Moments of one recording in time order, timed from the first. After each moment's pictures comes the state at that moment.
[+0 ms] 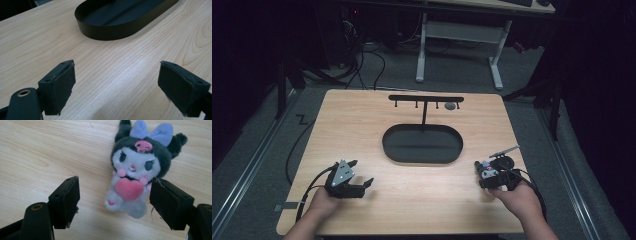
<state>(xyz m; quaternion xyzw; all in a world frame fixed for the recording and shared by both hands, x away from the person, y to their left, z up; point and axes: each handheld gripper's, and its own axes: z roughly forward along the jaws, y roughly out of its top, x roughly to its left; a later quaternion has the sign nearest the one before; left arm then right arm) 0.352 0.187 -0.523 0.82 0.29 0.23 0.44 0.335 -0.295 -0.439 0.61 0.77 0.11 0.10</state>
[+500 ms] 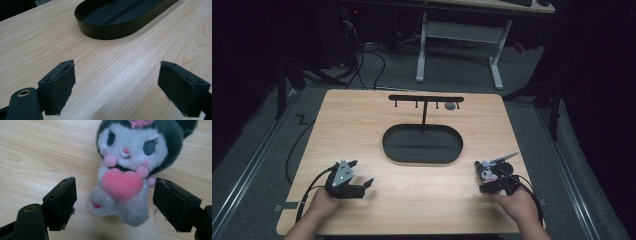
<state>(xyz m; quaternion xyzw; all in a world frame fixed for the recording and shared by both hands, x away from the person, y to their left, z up) 0.351 0.186 -0.523 0.82 0.28 0.24 0.43 0.336 -0.305 -0.475 0.63 0.76 0.10 0.08</state>
